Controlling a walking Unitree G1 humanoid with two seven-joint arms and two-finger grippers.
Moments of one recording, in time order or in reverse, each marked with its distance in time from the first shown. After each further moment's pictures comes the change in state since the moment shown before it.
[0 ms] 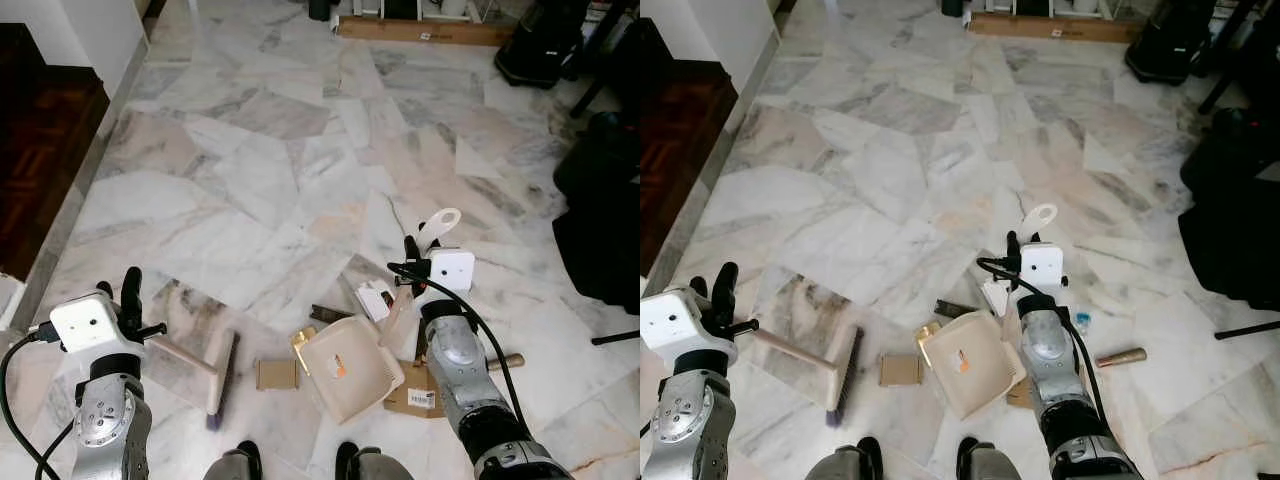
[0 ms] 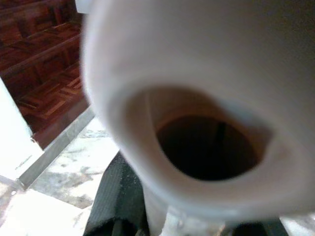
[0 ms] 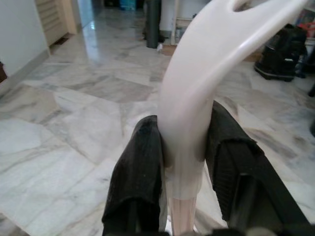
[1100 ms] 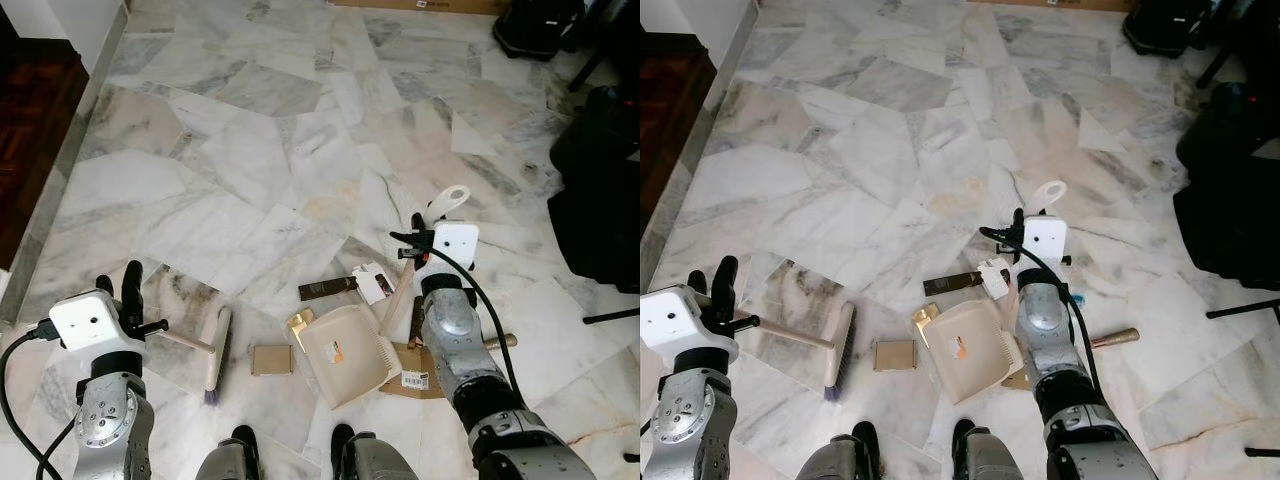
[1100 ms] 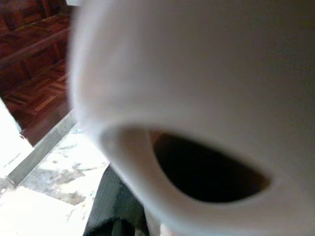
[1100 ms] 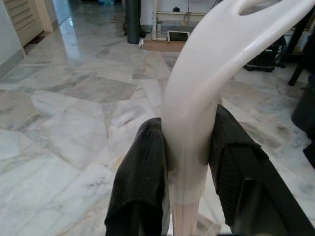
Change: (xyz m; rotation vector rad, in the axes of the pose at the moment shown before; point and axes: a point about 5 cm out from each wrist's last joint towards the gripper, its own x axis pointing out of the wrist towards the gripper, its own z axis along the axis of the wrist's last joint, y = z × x) left arm -0.003 -0.006 0.007 -0.018 -0.033 0.003; right arm 0.027 -0.002 0.026 0.041 -0.017 -0.076
